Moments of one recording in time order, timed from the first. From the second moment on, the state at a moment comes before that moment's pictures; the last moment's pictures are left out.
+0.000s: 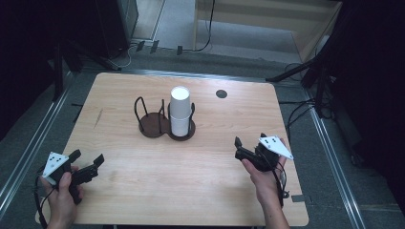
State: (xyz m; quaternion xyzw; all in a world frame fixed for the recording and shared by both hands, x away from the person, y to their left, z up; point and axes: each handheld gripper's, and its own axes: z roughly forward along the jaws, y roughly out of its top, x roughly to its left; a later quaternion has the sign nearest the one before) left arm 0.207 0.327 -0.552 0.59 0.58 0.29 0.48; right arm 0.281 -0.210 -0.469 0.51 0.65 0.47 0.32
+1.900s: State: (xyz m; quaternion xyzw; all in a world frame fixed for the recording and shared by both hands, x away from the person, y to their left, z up) left arm 0.207 0.326 -0.552 0.60 0.58 0.28 0.48; right arm 0.343 -0.039 -0.444 0.44 0.70 0.50 0.27
